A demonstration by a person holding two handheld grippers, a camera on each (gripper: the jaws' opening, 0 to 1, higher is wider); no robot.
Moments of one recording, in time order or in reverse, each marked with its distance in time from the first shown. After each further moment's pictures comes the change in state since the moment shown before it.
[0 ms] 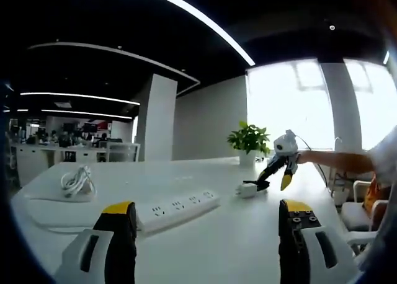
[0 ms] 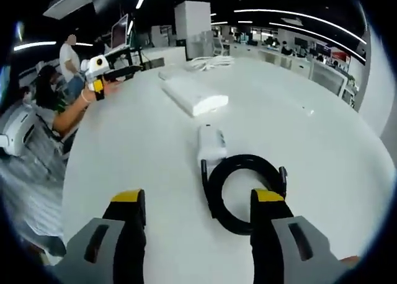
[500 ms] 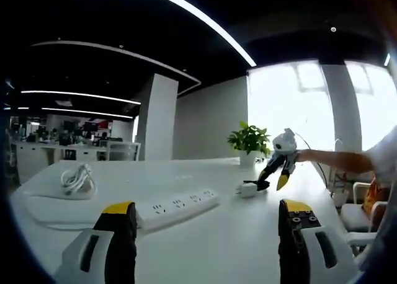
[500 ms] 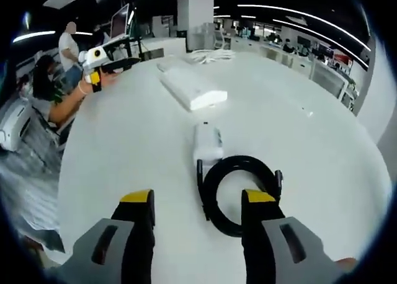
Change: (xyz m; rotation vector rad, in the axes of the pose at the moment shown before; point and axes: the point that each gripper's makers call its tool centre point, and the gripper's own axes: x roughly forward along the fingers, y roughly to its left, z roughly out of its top) left arm -0.001 0.002 -0.003 -0.013 0.002 0.000; right arm 0.000 -0.004 0.001 -0.041 0.070 -0.025
